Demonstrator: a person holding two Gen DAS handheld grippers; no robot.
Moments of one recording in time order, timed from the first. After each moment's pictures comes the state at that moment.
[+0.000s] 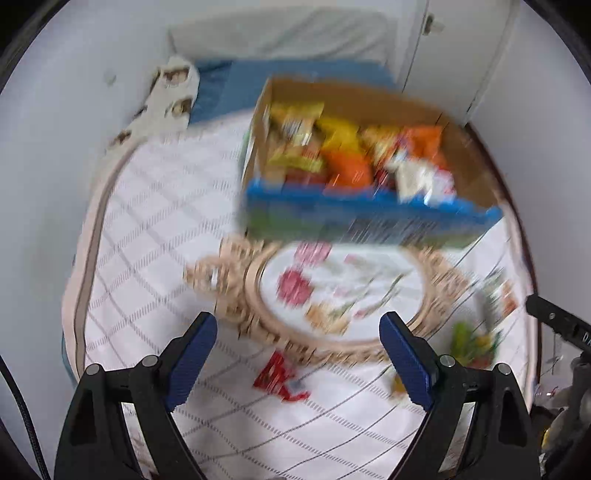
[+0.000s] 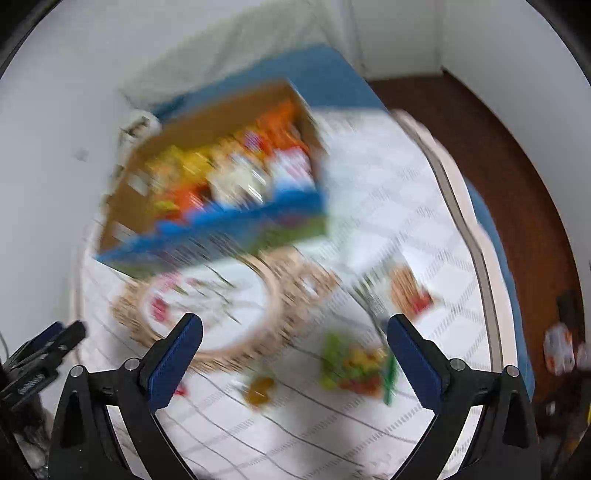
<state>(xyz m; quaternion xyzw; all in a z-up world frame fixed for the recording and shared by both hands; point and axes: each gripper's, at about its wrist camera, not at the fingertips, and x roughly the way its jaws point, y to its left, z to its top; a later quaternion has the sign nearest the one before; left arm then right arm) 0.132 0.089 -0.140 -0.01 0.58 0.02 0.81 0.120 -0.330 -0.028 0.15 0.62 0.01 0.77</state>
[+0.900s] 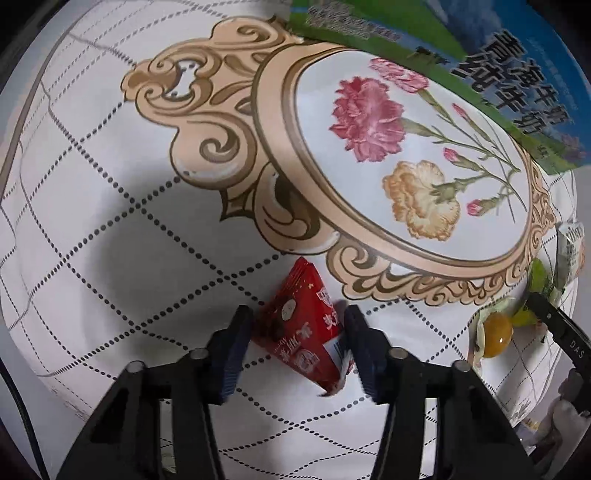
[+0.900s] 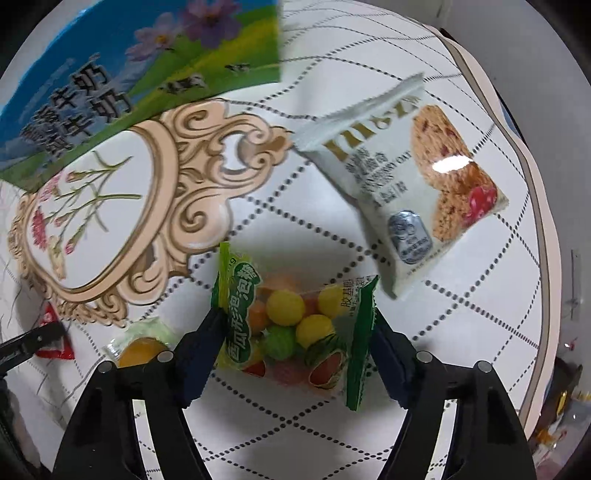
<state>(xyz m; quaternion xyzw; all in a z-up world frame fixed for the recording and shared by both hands) 0.102 0.113 -0.295 -0.06 0.71 0.03 0.70 0.089 -0.297 -0.163 0.05 0.68 0.00 0.73</state>
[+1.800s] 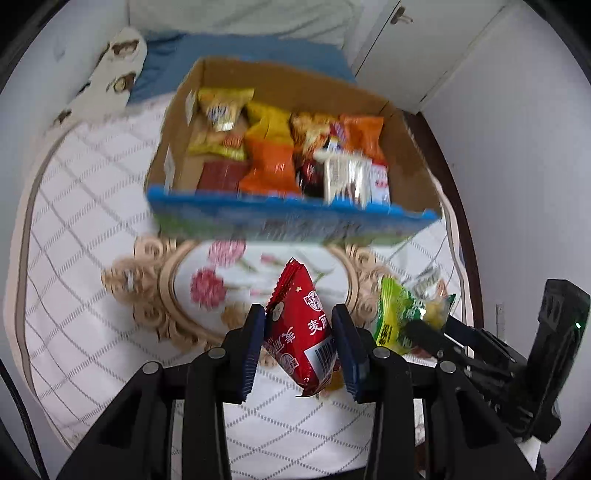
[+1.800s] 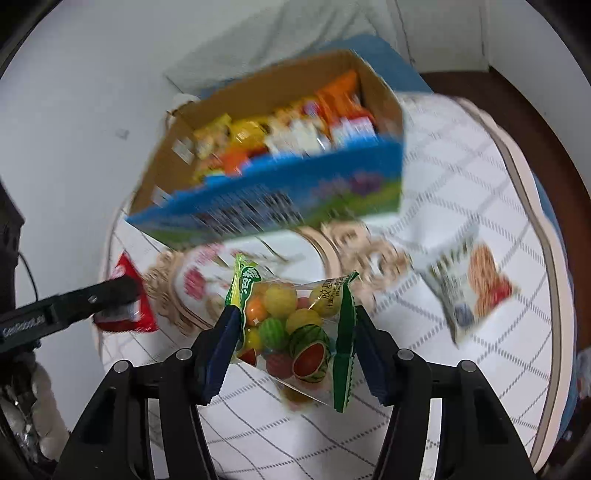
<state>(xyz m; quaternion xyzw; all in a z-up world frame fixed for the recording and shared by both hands) 0.170 0.030 -0.123 -0.08 0.60 -0.10 0.79 0.127 -0.267 -0.017 0.14 0.57 0.14 0.80</state>
